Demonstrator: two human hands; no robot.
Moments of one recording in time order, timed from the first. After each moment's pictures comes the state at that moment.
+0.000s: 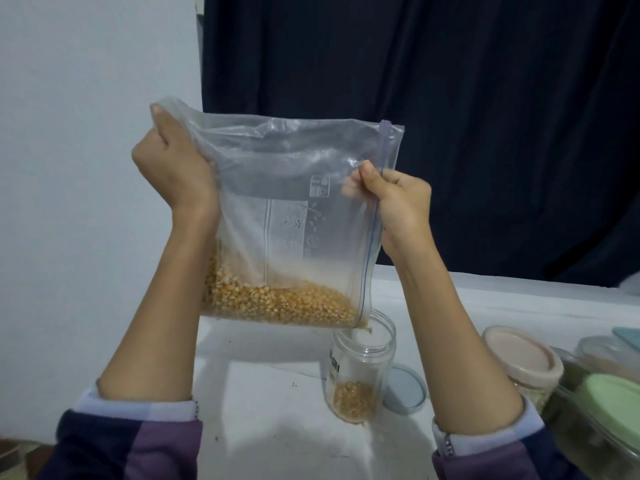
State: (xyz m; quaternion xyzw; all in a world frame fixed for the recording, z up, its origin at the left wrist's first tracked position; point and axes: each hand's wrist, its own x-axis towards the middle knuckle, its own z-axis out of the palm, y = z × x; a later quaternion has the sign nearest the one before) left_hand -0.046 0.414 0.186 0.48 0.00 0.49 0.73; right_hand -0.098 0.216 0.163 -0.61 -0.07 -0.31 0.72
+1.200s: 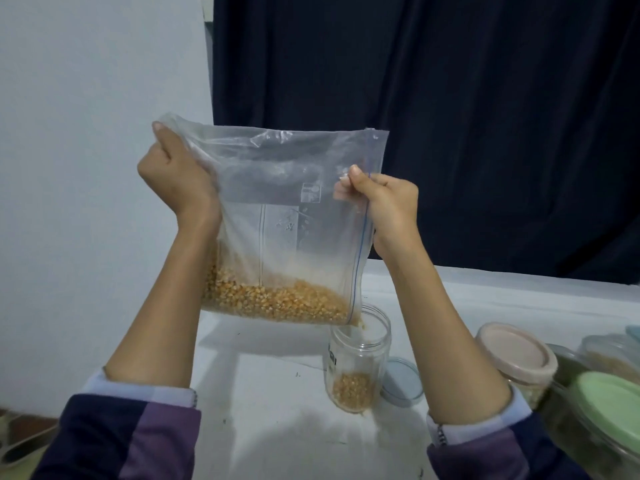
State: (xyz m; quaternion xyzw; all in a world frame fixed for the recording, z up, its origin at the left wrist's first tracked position) left_hand -0.057 0.412 0.187 0.46 0.02 0.51 0.73; right_hand -0.098 0.215 0.161 -0.62 -0.07 -0.28 0.73
